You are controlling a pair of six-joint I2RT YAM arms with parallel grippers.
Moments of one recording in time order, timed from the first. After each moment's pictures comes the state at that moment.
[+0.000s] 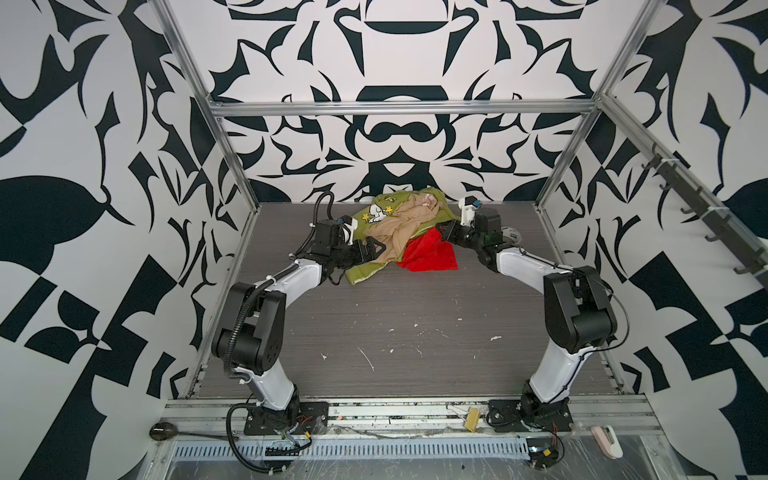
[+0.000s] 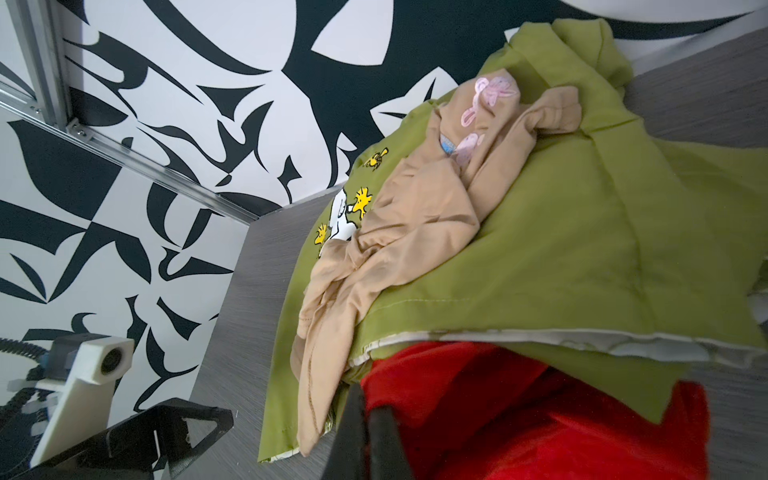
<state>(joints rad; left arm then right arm) -0.31 1.69 1.05 0.02 0.58 -0.58 0.24 1.81 1.17 0.24 -0.43 0.64</state>
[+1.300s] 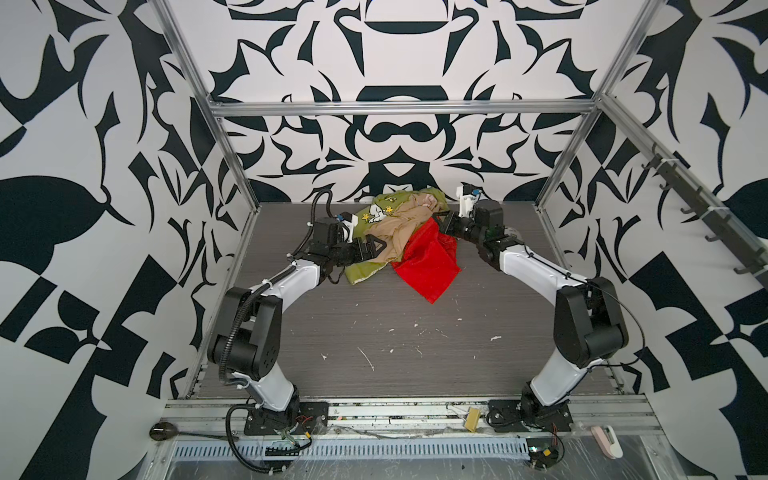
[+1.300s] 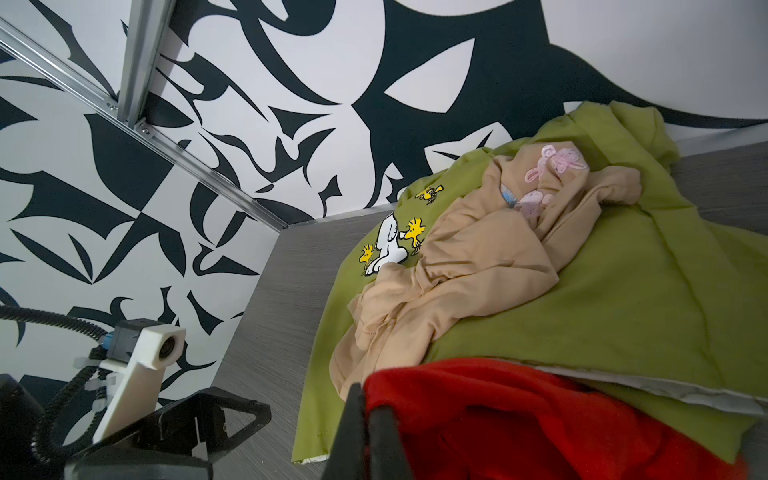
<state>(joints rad) -0.32 1.66 1.05 0.04 0.61 -0.55 0.29 1.71 1.21 0.19 -0.40 0.59</state>
